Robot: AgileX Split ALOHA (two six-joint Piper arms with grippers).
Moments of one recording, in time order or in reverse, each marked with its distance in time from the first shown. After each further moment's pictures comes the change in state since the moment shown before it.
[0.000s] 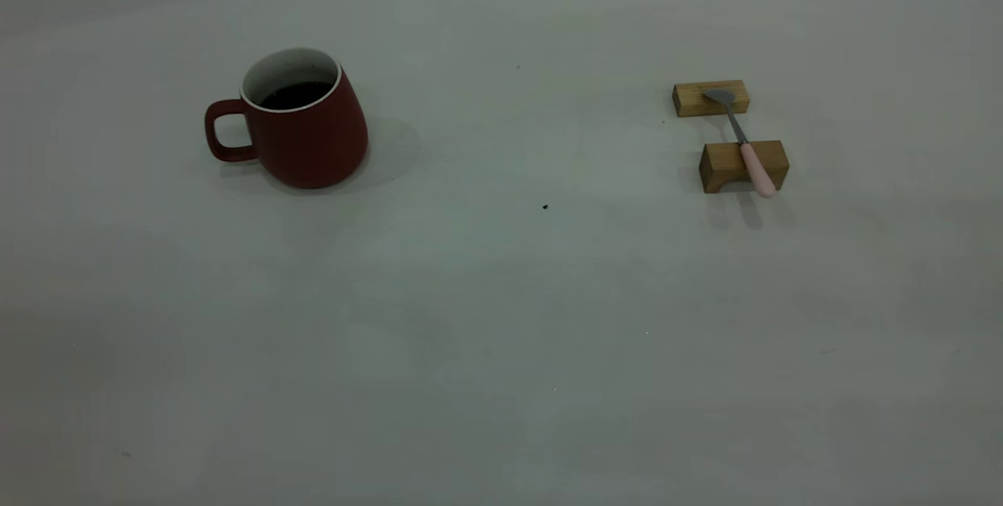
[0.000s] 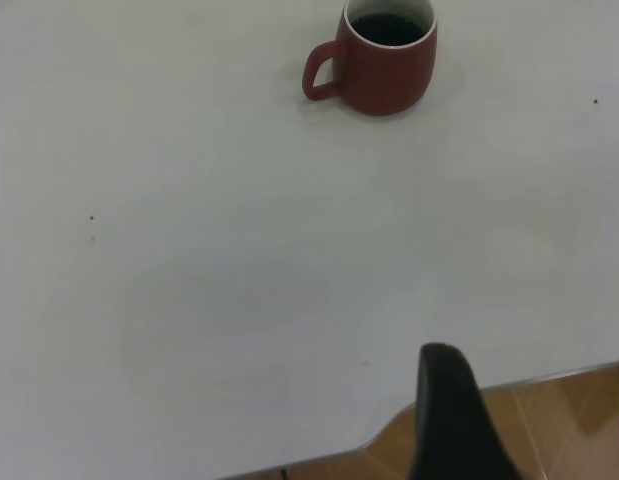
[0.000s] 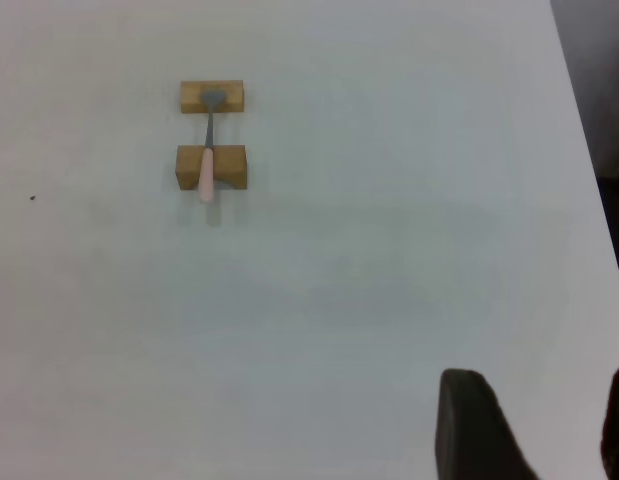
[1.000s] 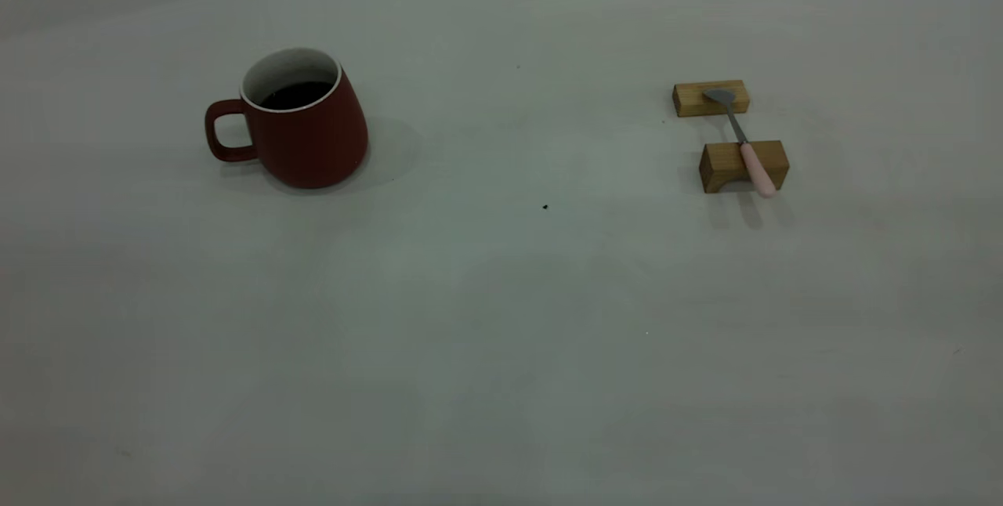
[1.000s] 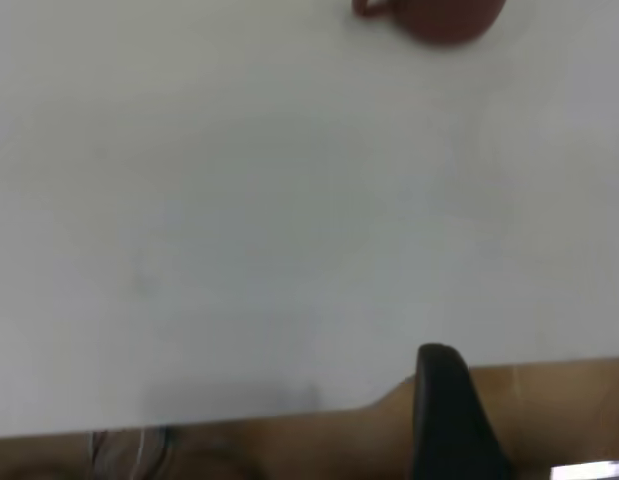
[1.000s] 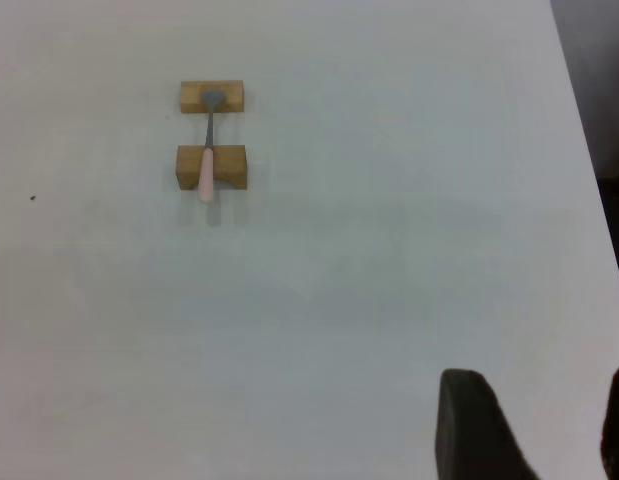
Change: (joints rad) left arm 0.000 0.554 -0.029 0.063 -0.249 -0.127; right arm 0.000 0.000 0.000 0.000 0.000 0.000
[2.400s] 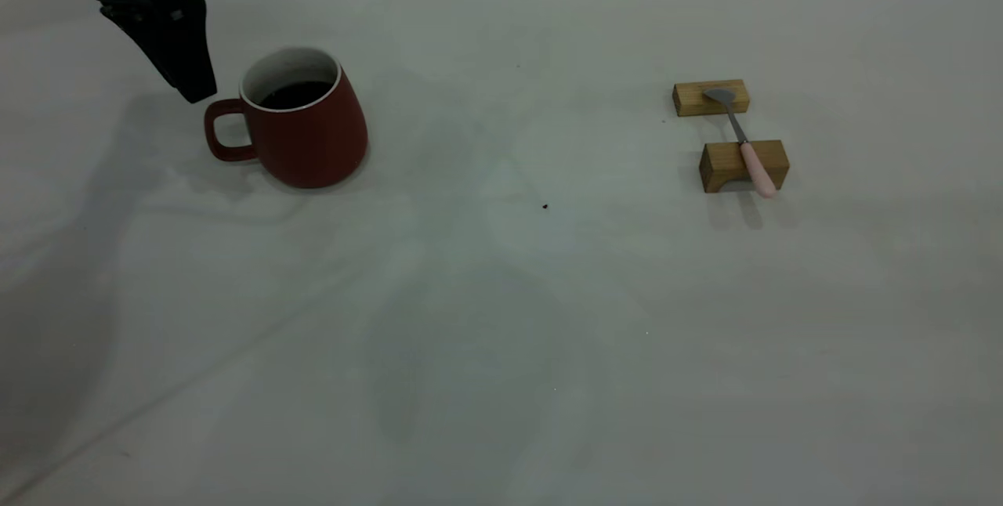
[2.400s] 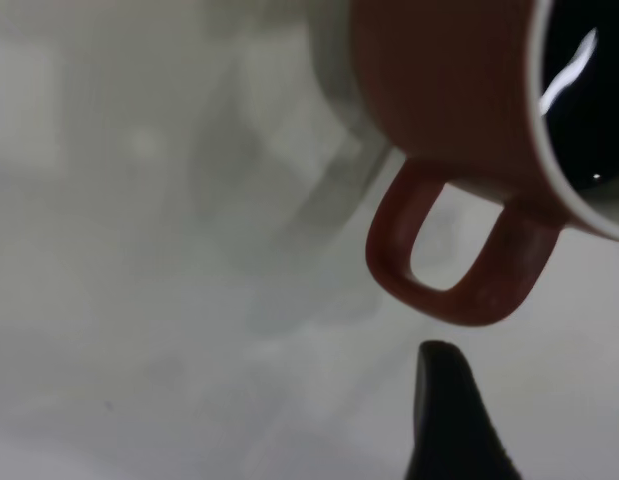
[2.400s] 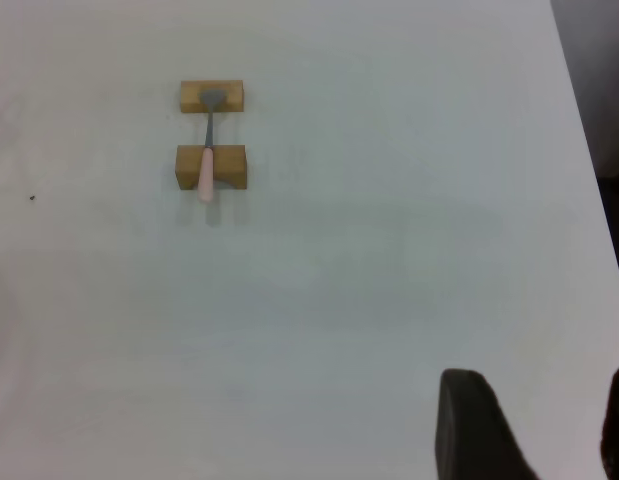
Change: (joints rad) left arm 0.035 1.916 -1.361 -0.150 0.201 0.969; right arm 0.000 0.000 0.000 0.000 0.000 0.000
